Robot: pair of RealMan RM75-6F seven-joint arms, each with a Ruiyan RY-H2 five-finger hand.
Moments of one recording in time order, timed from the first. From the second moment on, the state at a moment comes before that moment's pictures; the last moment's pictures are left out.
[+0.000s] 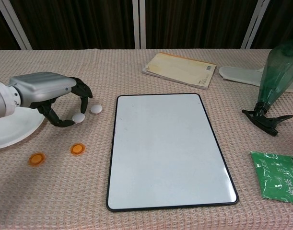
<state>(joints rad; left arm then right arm) -0.72 -1.51 -0.07 -1.51 1.15 0.89 0.41 0.11 -1.48 0.16 -1.13 -1.55 1.75 0.58</state>
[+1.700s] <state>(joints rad) -0.98 -1.71 -0.16 -1.32 1.17 0.78 0.35 0.11 -1.47 0.18 -1.11 -1.53 1.73 0.60</state>
